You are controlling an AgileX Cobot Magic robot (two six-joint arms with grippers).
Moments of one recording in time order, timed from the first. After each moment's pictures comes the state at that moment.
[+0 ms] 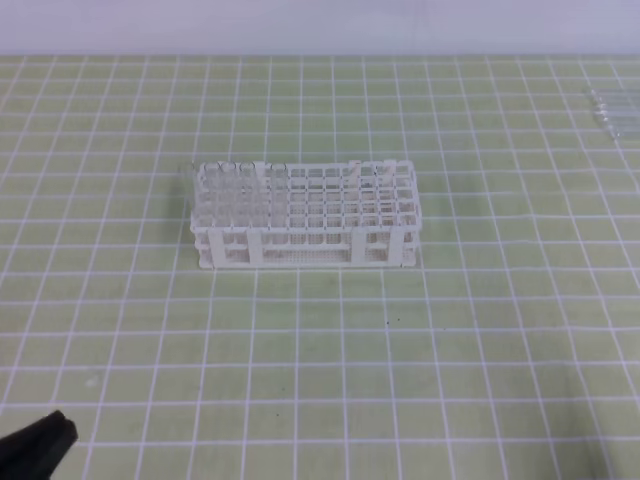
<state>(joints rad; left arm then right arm) -0.56 0.07 -0.14 -0.11 0.22 0.15 0.05 -0.02 0.00 -0.08 0.28 0.14</state>
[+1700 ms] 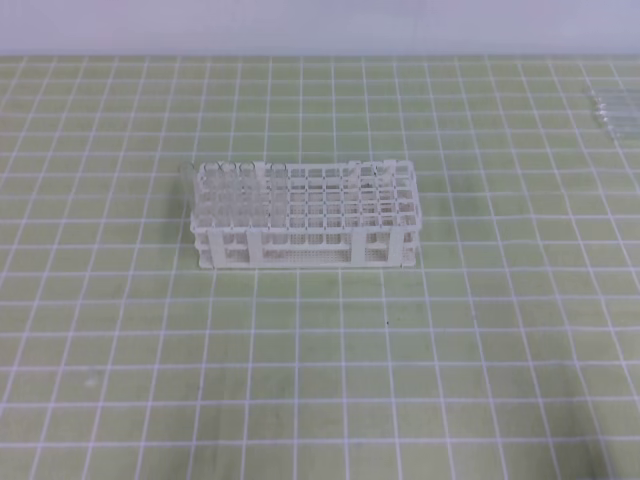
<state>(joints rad) -0.07 -0.03 0.02 0.03 0.32 0.02 0.05 -0.02 0.00 -0.07 0.28 0.14</state>
